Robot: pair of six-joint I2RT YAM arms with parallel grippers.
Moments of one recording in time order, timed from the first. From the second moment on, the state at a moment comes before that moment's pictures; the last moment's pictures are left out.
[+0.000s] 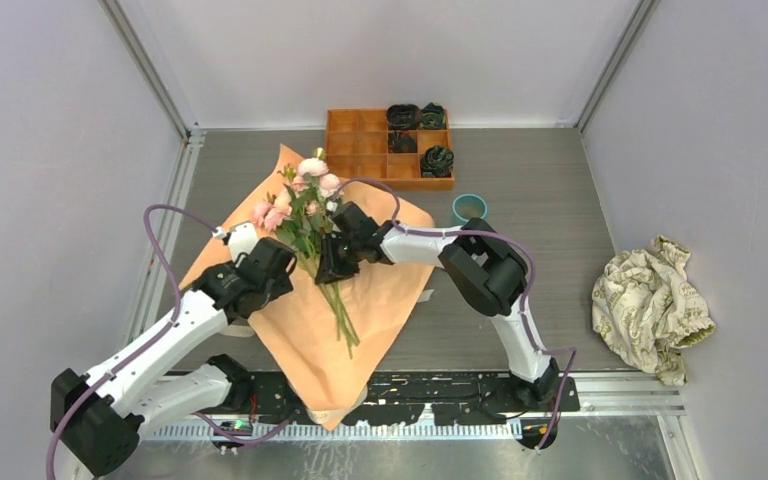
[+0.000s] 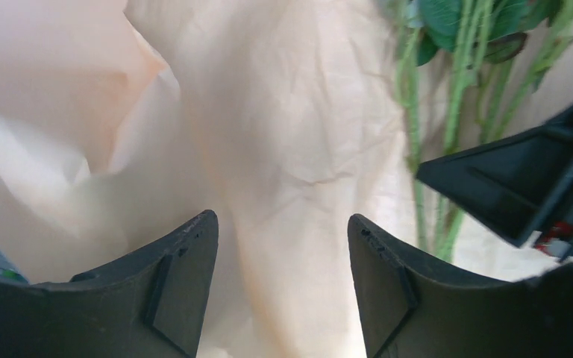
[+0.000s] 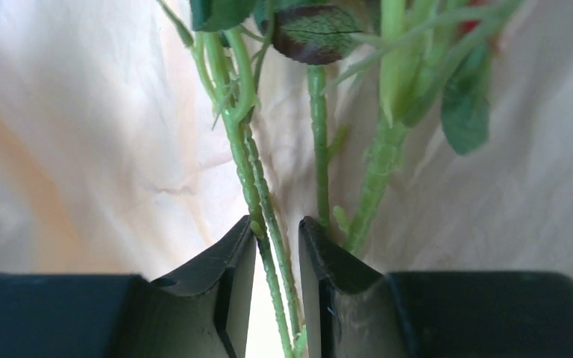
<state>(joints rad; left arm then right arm) -0.62 0.95 0.76 -0.89 -0.59 -0.91 0.87 2.16 1.45 -0.13 -0.37 0.74</state>
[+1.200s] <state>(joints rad) -0.53 0.80 0.92 -0.82 -0.44 -0.75 0.77 2.15 1.91 -0.63 0.07 0.46</state>
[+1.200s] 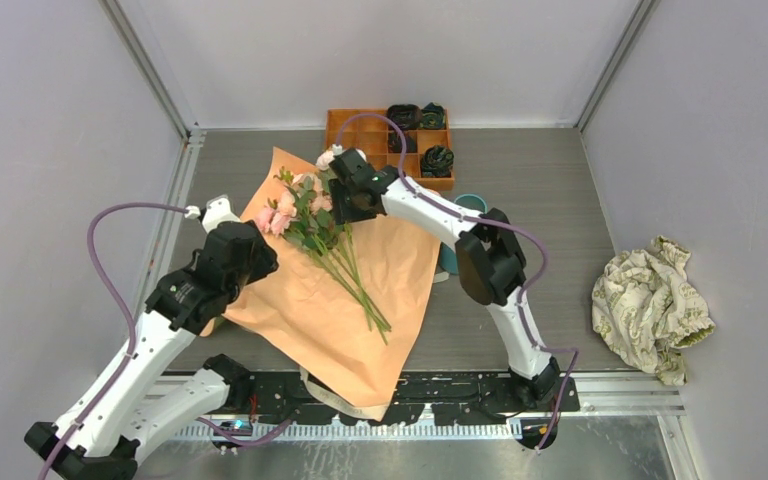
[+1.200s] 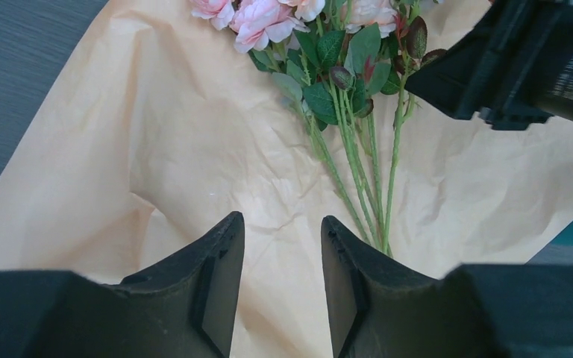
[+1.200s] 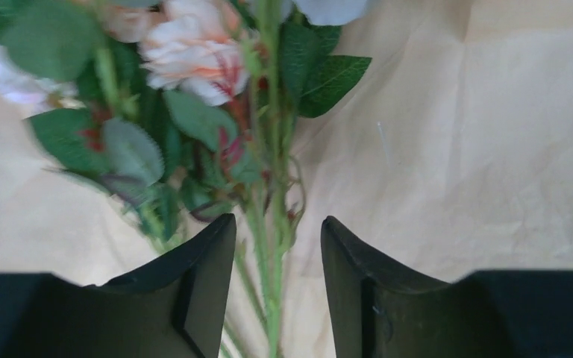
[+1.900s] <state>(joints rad) -0.53 0.72 0.87 -0.83 -0.44 -0.71 0.73 2.43 2.22 -0.79 0.08 0.44</state>
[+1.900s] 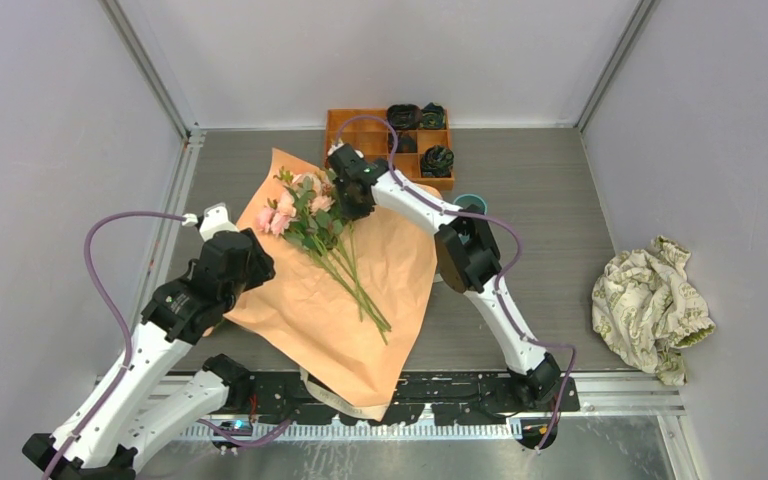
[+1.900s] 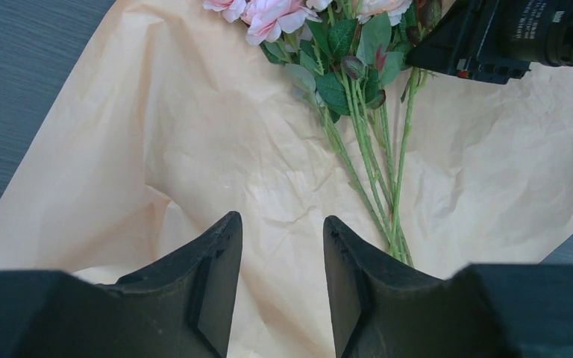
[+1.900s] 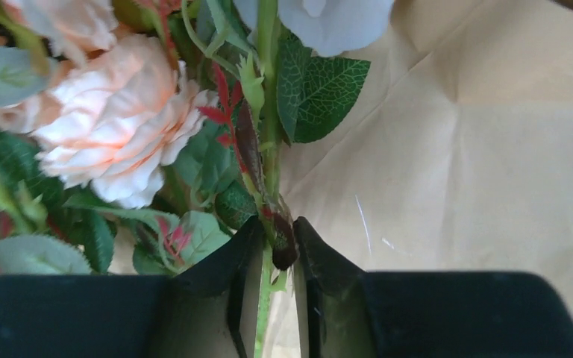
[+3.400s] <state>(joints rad) -0.53 0.79 0.86 -0.75 -0.34 -0.71 0.71 1.22 1.46 0.03 0.67 -0.29</state>
